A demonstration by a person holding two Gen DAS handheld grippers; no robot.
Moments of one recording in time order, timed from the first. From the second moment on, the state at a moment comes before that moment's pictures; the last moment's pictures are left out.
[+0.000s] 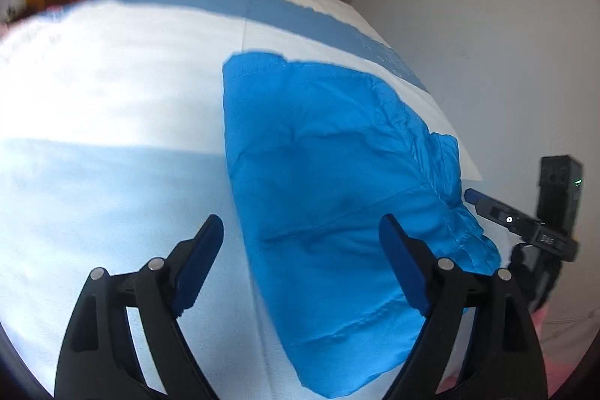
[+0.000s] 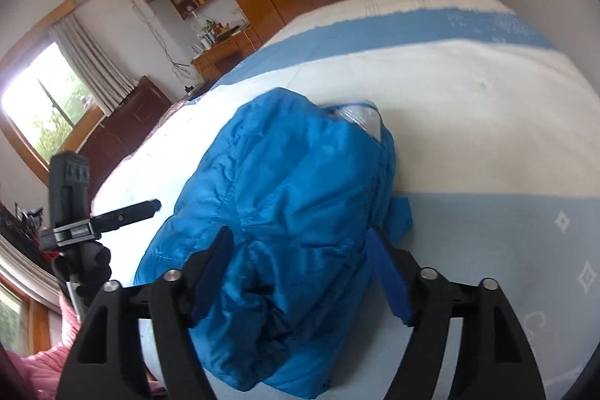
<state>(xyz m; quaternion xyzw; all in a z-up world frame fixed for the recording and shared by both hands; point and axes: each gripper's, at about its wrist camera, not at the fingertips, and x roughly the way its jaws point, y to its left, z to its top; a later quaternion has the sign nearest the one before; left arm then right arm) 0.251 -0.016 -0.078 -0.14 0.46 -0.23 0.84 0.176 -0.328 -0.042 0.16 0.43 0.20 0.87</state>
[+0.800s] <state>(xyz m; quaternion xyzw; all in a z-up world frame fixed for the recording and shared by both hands) 0.274 -0.041 -0.126 -0.19 0.49 -0.32 0.79 0.214 -0.341 -0.128 0.30 0.49 0.30 0.77</state>
